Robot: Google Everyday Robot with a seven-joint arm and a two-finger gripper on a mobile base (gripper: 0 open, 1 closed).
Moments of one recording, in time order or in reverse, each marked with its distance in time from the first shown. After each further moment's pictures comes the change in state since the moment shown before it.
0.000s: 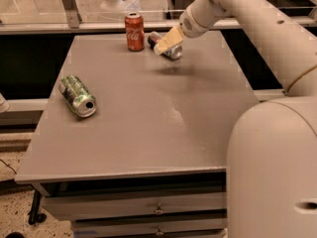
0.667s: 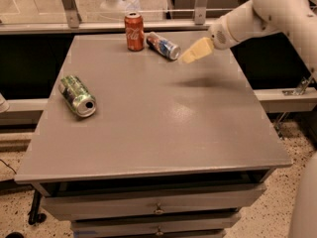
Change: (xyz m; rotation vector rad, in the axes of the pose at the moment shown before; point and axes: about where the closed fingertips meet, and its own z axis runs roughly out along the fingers) arm 0.056 -0.006 -0.054 -0.101 -0.163 -0.117
